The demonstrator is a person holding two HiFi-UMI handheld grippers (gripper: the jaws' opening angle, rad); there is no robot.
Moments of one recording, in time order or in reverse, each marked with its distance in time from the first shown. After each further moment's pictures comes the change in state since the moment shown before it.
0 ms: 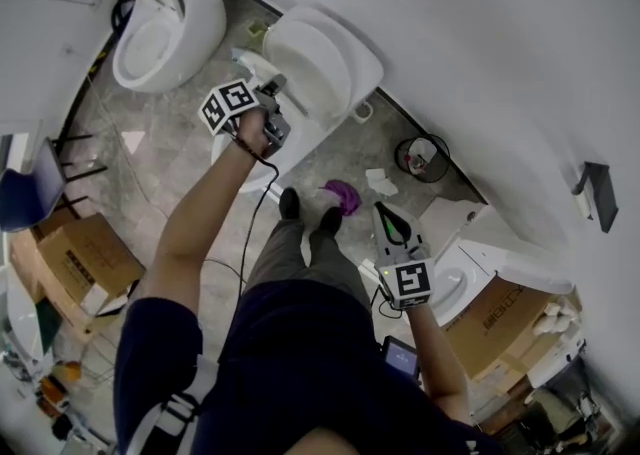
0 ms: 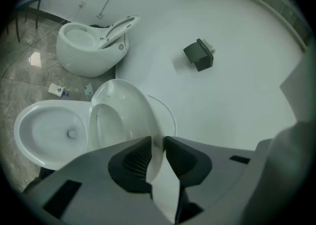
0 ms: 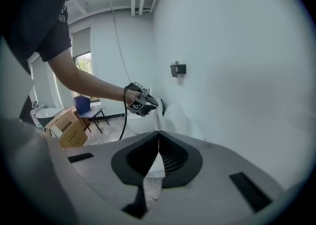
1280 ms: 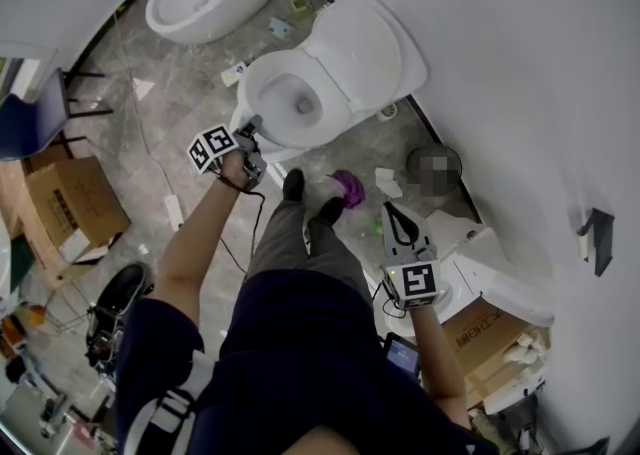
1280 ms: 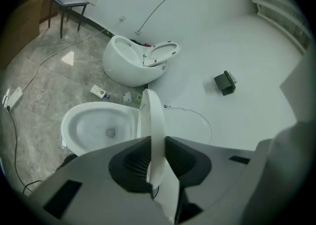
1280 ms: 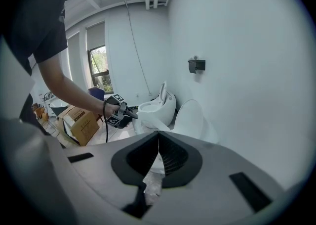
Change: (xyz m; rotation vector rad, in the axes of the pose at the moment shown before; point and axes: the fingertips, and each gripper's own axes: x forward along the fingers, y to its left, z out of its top) left arm -0.164 0.205 -0.023 -0.173 -0.156 0.142; right arm 0.023 0.063 0.003 -0.102 0.065 0.137
